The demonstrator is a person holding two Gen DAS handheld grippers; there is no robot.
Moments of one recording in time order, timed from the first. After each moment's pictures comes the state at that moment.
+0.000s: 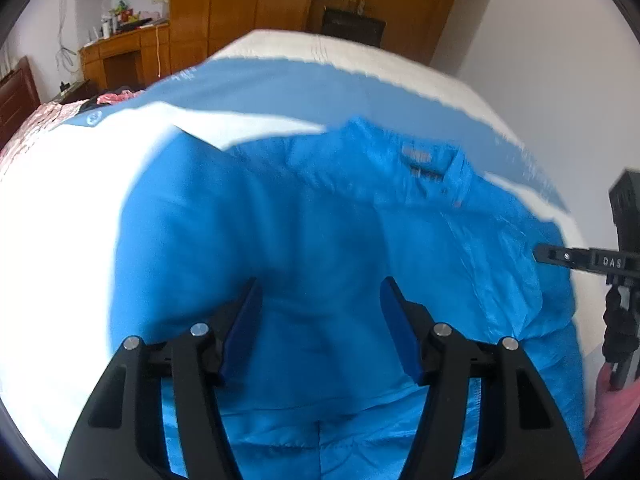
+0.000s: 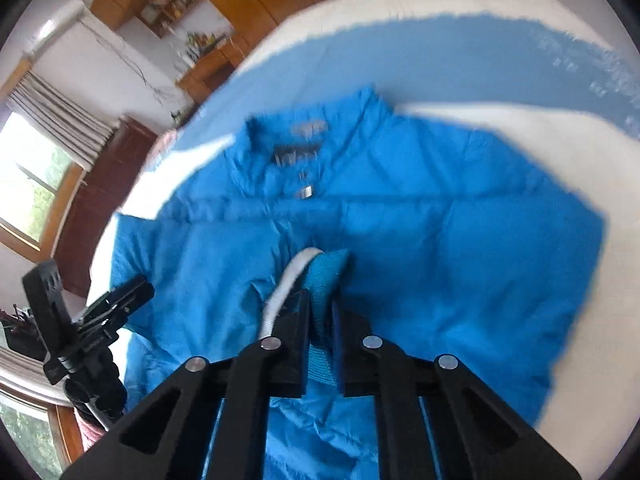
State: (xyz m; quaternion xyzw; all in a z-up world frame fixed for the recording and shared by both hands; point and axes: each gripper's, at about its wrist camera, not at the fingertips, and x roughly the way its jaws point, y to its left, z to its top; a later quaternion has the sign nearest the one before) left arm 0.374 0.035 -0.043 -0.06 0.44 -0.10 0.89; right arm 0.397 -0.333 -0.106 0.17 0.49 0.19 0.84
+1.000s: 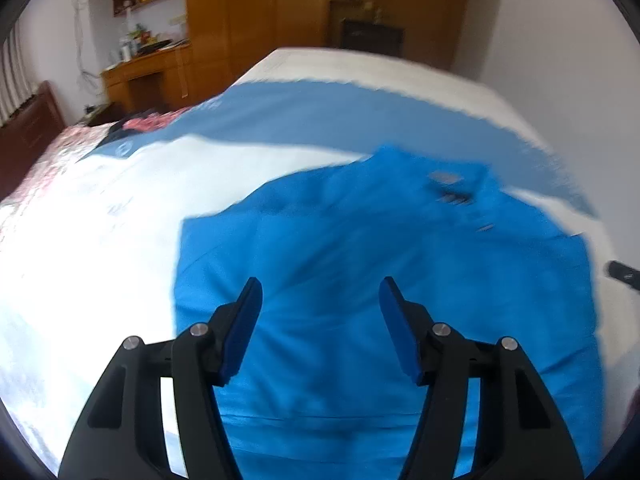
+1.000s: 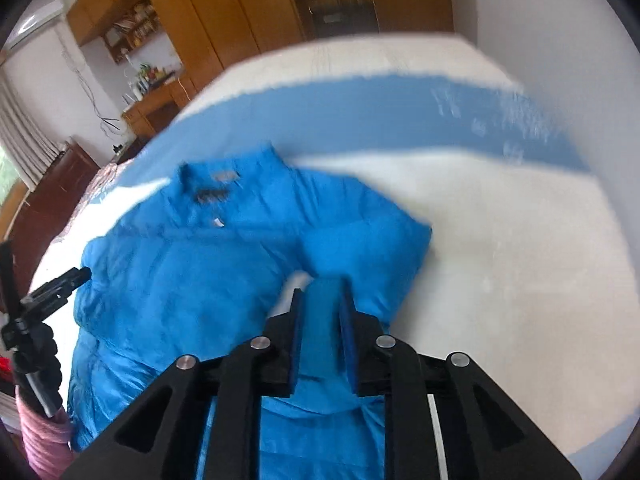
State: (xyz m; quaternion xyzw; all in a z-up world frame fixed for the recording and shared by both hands) left arm 0.384 0.029 -0.019 -0.02 0.42 -0.05 0.90; right arm 0.352 -0.358 -0.071 0.11 0.44 0.09 0.89
